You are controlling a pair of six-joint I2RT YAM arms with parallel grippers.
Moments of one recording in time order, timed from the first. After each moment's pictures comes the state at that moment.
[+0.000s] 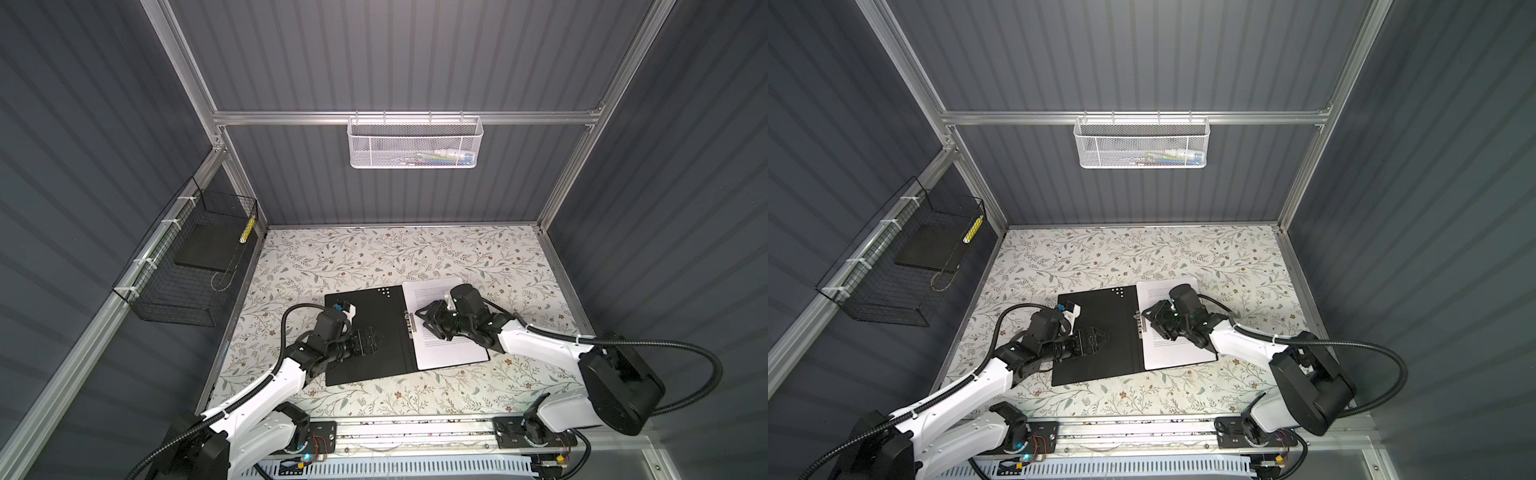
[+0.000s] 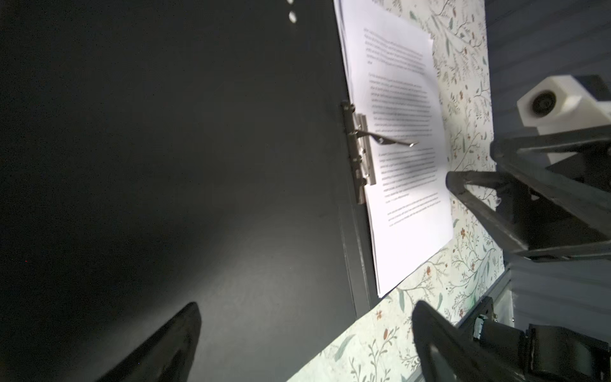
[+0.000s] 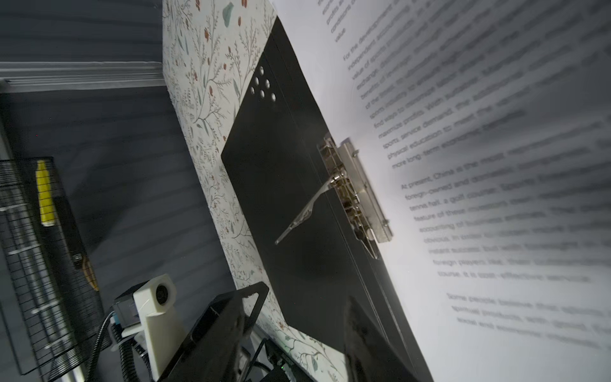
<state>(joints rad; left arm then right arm) -0.56 1.00 0.43 -0.23 0.29 -0.69 0.67 1.47 0.70 0.09 -0.29 1.36</state>
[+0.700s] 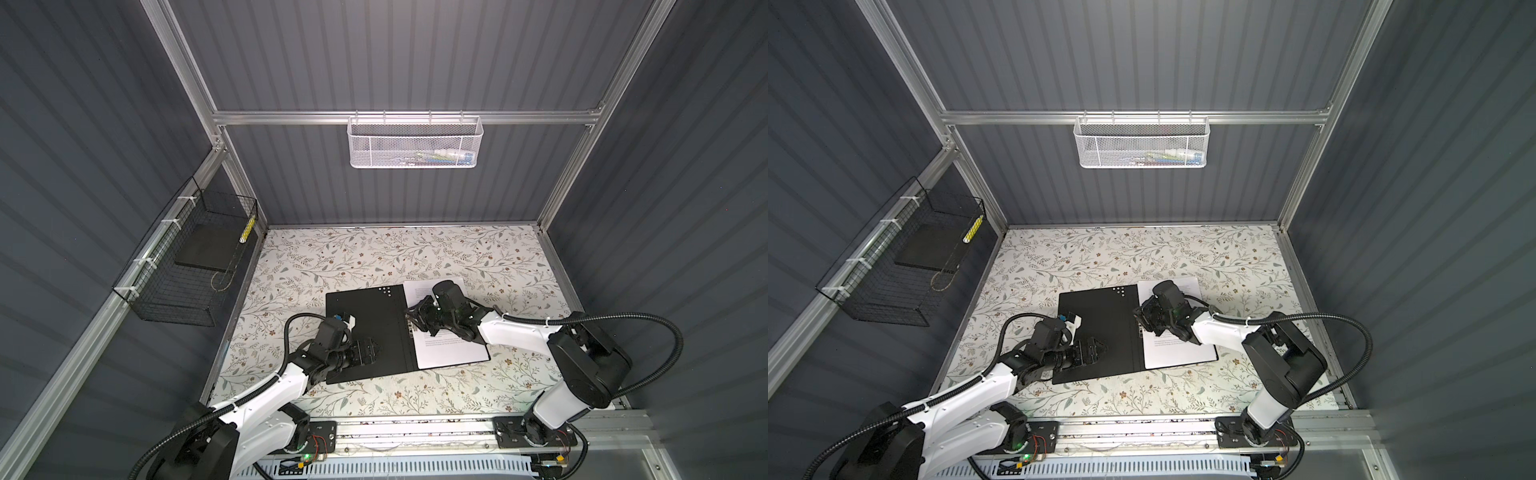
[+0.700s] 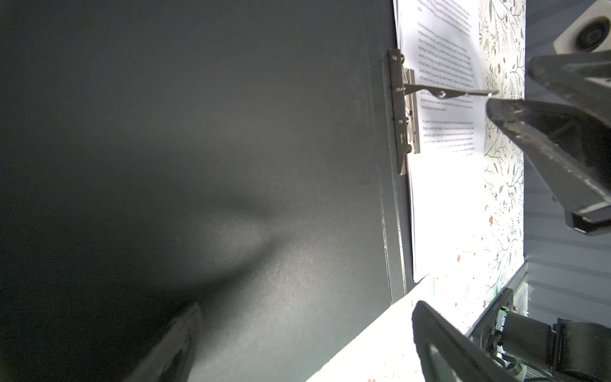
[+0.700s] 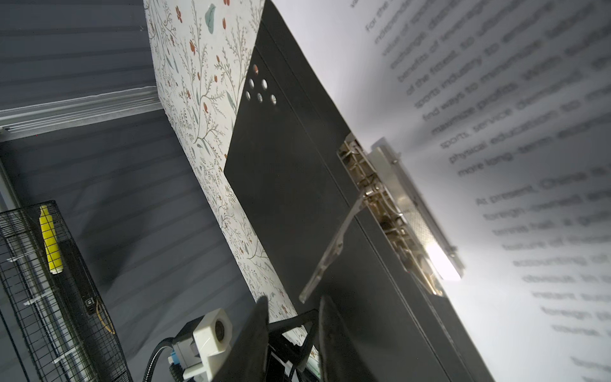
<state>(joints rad) -0.55 1.04 0.33 -0.15 0.30 -0.70 0.72 1.62 0.80 0.15 -0.24 1.51</state>
